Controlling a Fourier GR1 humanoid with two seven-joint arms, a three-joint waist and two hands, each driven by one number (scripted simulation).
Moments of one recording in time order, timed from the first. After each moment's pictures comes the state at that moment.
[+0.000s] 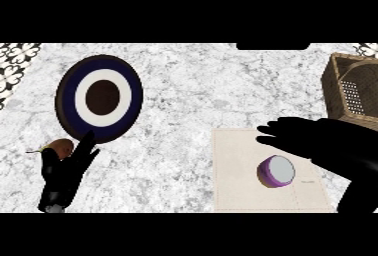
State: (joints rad) left arm 0.07 0.35 -0.18 -1.45 0.25 0.16 0.19; right arm -0.38 -0.80 0.35 -1.94 0.37 0.79 0.03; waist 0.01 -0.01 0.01
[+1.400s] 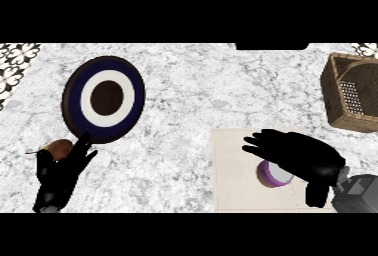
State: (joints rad) left arm 0.09 0.33 -0.12 -1.45 0.21 0.11 0.19; right arm -0.29 -0.64 0.49 -1.72 0.79 0.61 -0.17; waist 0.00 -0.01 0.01
